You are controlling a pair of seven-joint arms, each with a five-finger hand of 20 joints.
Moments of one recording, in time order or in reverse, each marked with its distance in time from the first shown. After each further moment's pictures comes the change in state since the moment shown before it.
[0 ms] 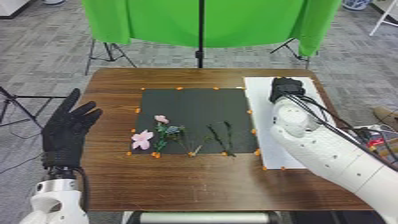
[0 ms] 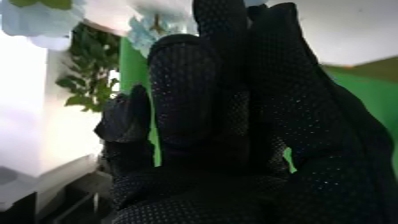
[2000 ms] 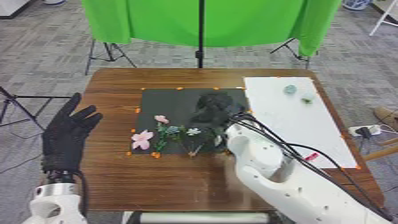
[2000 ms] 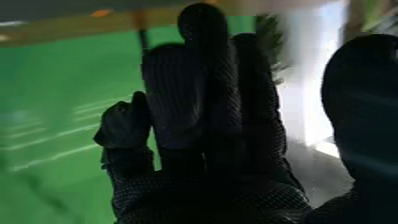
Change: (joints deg) left arm 1.9 -1.2 -0.9 -0.7 1.0 -0.5 -1.2; right arm -15.7 -4.9 5.7 -28.2 -1.6 2.1 -13.7
